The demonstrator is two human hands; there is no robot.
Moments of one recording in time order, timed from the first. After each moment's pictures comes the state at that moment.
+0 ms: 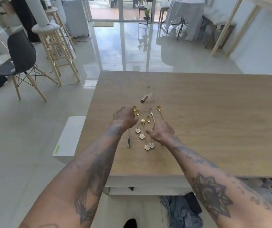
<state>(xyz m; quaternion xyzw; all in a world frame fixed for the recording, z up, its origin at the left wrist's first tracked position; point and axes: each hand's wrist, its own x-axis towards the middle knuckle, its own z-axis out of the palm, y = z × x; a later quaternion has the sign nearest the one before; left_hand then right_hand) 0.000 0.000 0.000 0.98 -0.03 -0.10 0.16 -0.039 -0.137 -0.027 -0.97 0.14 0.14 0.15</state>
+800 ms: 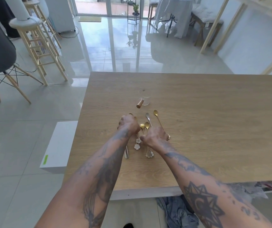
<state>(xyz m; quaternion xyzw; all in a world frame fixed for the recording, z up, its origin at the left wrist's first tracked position) 0.034 -0.027 -0.031 0.95 0.10 -0.18 0.25 -0.011 -0.119 -0.043 -0.95 0.22 0.17 0.12</state>
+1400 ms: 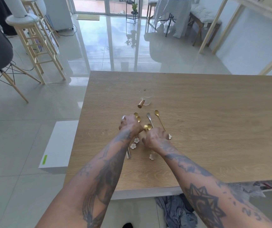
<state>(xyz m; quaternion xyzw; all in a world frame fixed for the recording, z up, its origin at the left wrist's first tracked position) 0.033 -0.027 -0.031 0.94 0.09 -0.19 0.26 -0.010 -0.114 -0.046 -0.96 0.18 0.21 0.02</state>
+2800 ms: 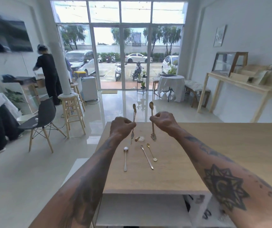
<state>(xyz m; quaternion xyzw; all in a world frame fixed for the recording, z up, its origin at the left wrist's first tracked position) -0.134 -0.003 0.179 0.88 0.03 0.11 0.47 -0.145 -0.183 0.211 -0.91 0.03 -0.10 0.39</state>
